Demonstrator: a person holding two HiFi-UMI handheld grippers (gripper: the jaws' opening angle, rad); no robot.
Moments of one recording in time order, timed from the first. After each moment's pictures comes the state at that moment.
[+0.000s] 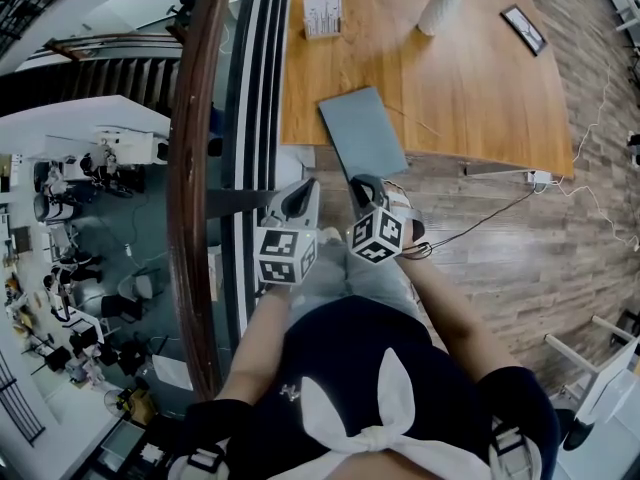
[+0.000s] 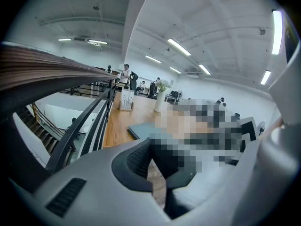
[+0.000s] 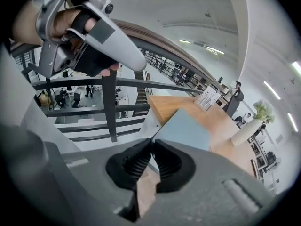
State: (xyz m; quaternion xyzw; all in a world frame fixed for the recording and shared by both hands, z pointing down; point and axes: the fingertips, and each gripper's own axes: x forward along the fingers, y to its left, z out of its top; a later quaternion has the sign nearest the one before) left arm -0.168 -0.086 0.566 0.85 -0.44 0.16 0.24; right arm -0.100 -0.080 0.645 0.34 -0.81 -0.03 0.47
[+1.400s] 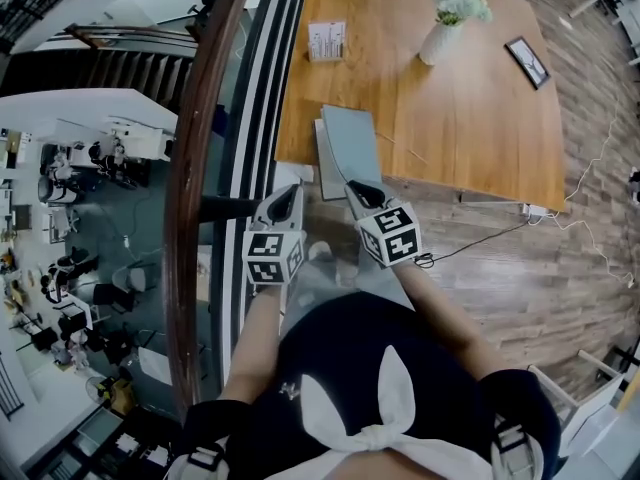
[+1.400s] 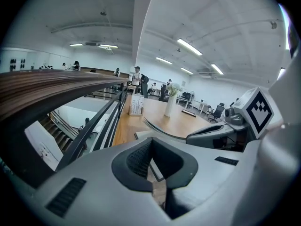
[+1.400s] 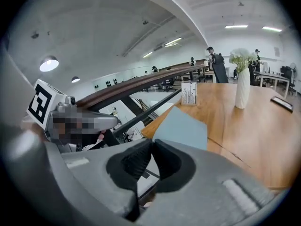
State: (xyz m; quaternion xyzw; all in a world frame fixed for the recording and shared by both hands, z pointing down) left arm -0.163 -0.110 0.543 0.81 -0.51 0.16 0.25; right arm -0.065 -0.117 0.558 0.38 -0.86 0.24 0.24
